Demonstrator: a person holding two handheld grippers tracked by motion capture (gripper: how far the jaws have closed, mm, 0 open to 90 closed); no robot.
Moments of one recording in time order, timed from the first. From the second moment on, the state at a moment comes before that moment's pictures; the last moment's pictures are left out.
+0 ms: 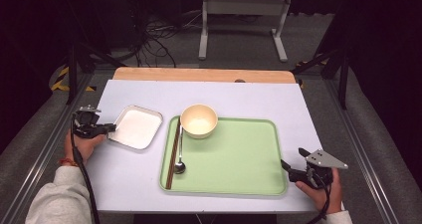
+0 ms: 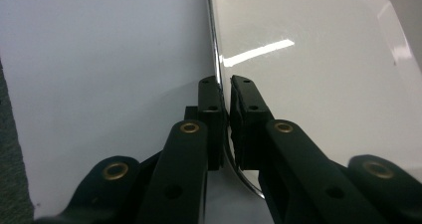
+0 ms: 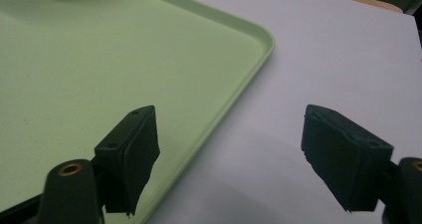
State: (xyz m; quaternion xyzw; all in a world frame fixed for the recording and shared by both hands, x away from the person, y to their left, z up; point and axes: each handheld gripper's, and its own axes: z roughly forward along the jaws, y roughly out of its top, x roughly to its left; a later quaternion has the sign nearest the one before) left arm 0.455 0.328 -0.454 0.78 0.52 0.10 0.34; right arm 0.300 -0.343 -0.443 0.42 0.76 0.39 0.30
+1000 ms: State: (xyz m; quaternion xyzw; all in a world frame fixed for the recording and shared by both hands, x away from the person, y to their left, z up) left arm 0.427 0.350 -0.434 0.68 0.51 0.09 0.52; right arm 0.305 -0.341 -0.440 0.42 0.75 0.40 0.30
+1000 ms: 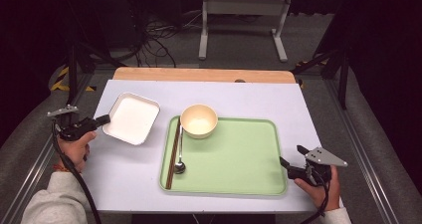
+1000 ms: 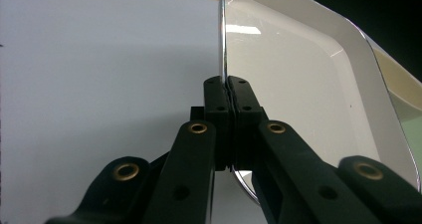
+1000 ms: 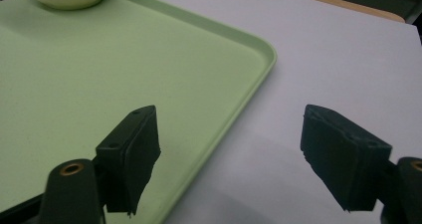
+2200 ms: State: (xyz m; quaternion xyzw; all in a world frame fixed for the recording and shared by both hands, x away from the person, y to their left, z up) left arm 0.415 0.254 -0.388 0.74 0.36 0.06 0.57; right arm 0.291 -0.351 -0.437 0.43 0.74 0.41 0.31
